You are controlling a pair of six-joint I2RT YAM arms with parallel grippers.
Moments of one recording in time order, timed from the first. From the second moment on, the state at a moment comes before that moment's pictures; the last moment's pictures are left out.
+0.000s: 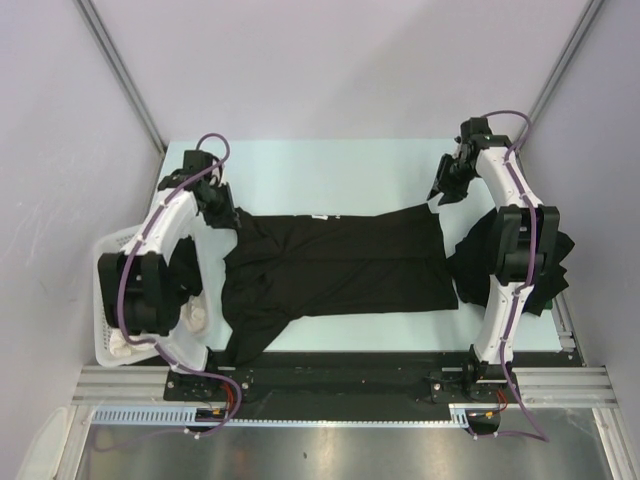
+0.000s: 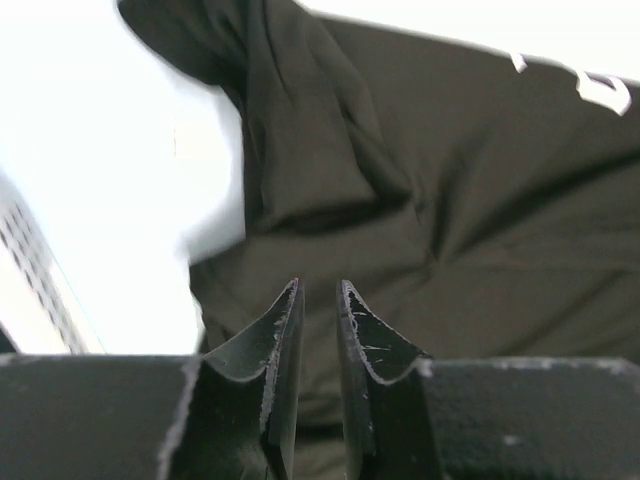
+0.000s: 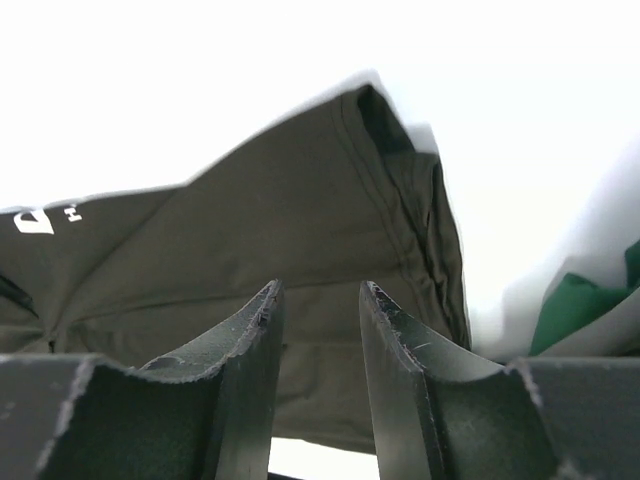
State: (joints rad) left arm -0.03 1.61 1.33 -0.78 0.15 -0.28; right arm 0.00 2.09 1.90 -0.98 -0.22 0.36
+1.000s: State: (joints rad) left arm -0.03 2.02 1.69 -0.82 -0.02 -0.27; right arm -0.03 2.09 1.87 -0.93 -0.30 0.34
